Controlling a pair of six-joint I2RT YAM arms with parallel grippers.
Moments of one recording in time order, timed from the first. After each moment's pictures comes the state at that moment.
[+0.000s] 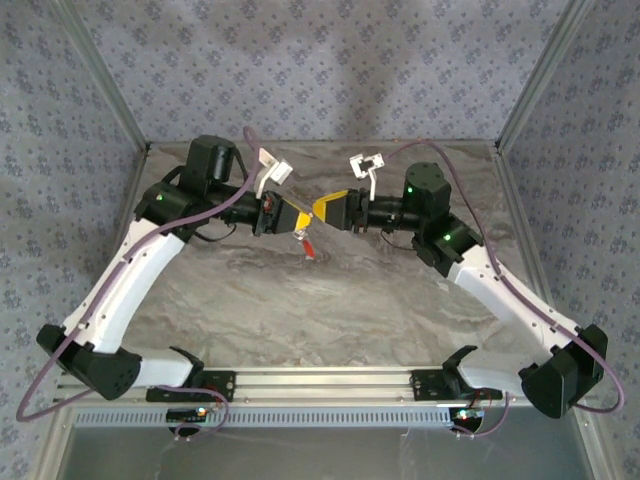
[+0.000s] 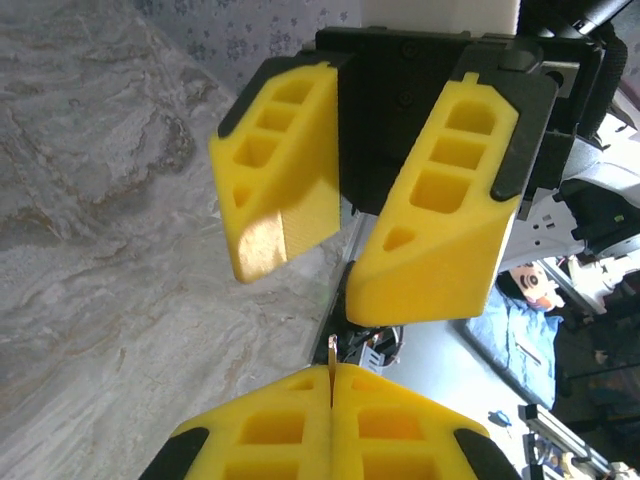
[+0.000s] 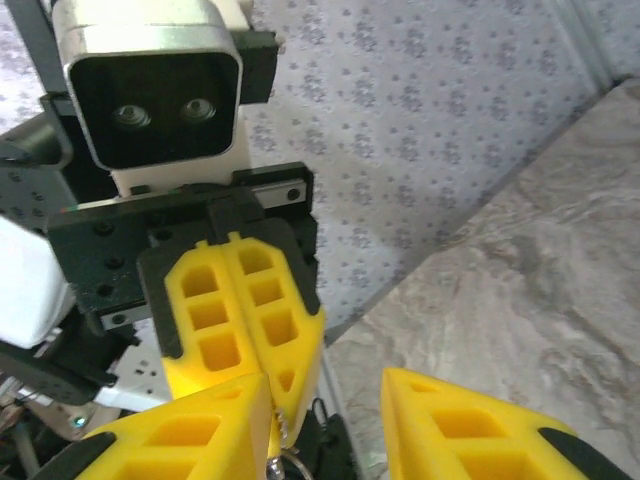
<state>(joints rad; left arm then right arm) -0.53 1.31 1.57 -0.90 0.91 -0.14 0.60 1.20 1.14 0.01 -0.79 0.65</state>
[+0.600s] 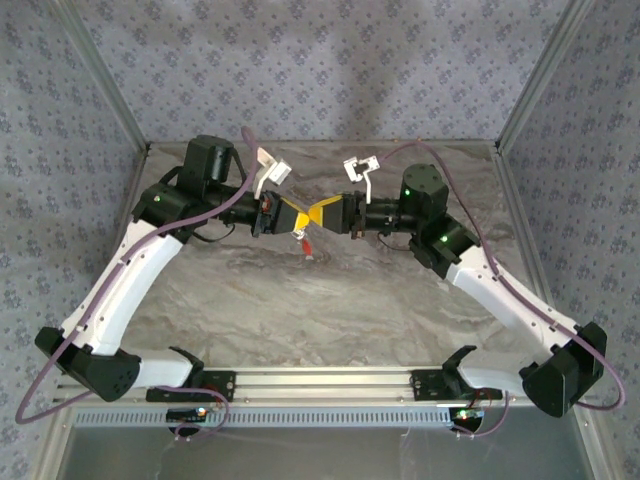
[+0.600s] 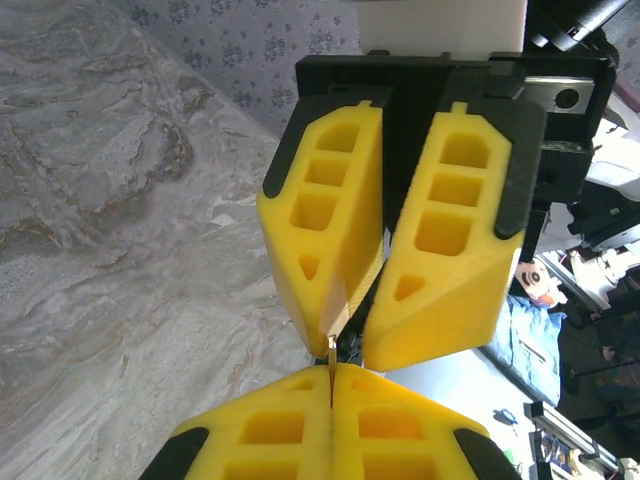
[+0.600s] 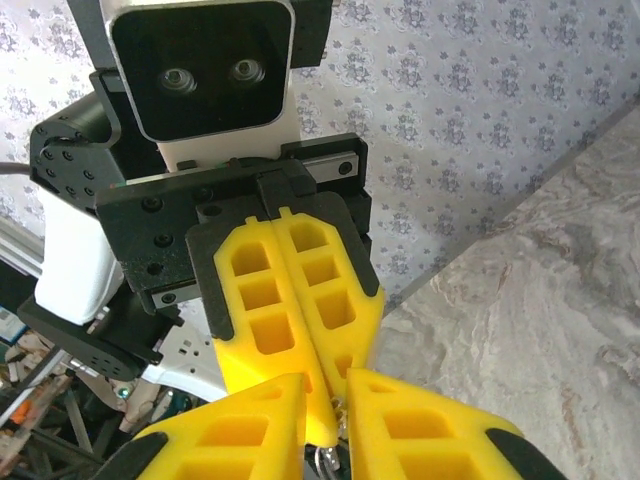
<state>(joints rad) -0.53 1.31 1.57 -0.90 0.92 -0.13 0.63 1.21 1.14 0.04 -0.84 0.68</state>
